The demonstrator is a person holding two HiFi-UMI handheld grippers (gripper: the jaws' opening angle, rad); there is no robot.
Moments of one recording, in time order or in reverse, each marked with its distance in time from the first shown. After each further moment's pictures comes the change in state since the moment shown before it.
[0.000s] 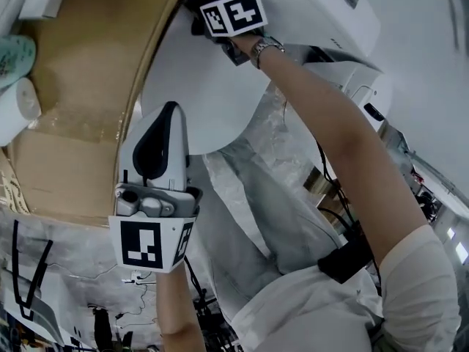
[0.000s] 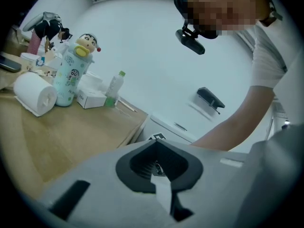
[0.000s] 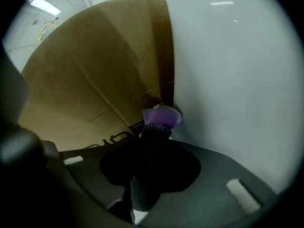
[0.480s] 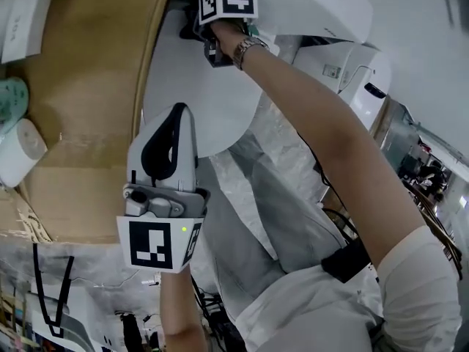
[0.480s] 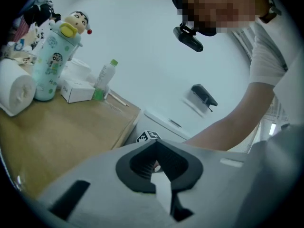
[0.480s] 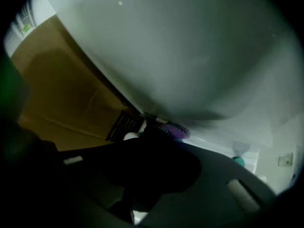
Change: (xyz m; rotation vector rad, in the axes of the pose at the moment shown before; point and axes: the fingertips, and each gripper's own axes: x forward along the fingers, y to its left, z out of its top) left arm 0.028 0.001 -0.001 0.006 0.080 -0.129; right arm 0.010 -0.040 -0.032 0.562 0.069 -0.136
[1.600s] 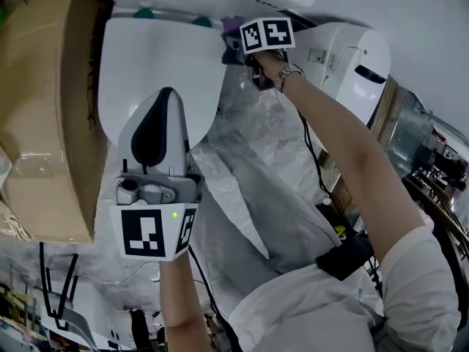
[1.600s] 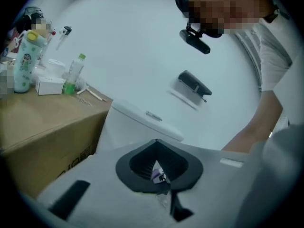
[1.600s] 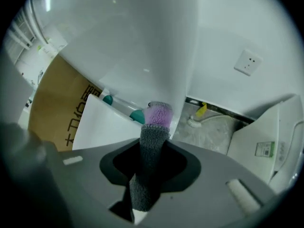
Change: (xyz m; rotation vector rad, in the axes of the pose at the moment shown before) left arm 0.080 -0.126 -0.031 0.073 -0.002 0.012; right arm -0.099 -0.227 -0.115 0.018 0.104 0.006
